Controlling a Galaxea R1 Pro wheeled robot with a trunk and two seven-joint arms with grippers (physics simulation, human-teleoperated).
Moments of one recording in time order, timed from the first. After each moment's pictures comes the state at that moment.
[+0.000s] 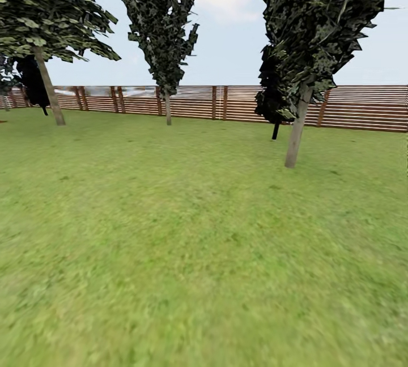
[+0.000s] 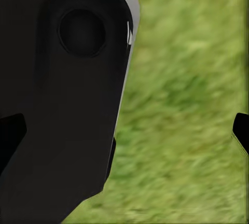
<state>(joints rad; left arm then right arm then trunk) 0.11 0.00 0.00 -0.04 0.00 0.01 -0.01 0.01 -0.05 0.03 -0.06 0.17 0.00 -0.05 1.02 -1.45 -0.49</state>
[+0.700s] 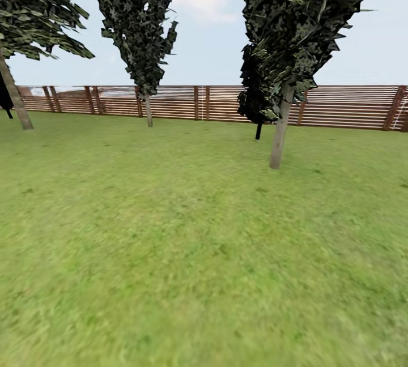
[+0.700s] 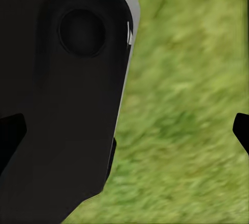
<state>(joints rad) 0.11 0.00 0.00 -0.04 0.00 0.01 -0.01 0.01 -0.05 0.03 -0.06 0.17 0.00 -0.05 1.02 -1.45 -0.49</state>
